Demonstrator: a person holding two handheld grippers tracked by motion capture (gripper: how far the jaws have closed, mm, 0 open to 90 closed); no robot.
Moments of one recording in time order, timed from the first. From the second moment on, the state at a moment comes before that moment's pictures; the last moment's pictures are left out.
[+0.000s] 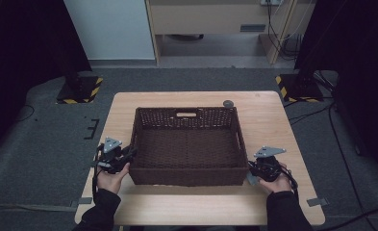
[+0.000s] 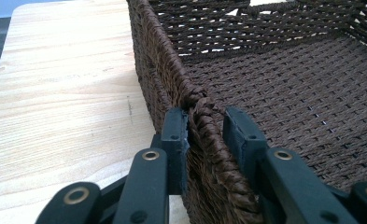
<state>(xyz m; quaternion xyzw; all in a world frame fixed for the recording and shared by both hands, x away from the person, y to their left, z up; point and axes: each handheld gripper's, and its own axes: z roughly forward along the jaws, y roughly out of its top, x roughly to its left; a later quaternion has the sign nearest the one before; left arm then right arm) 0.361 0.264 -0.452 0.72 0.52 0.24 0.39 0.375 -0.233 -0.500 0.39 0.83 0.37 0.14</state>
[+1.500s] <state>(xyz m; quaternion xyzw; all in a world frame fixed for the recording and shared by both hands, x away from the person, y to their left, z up) 0.365 0.272 -0.454 0.74 0.50 0.22 0.40 0.355 -0.241 -0.491 0.36 0.85 0.36 0.14</state>
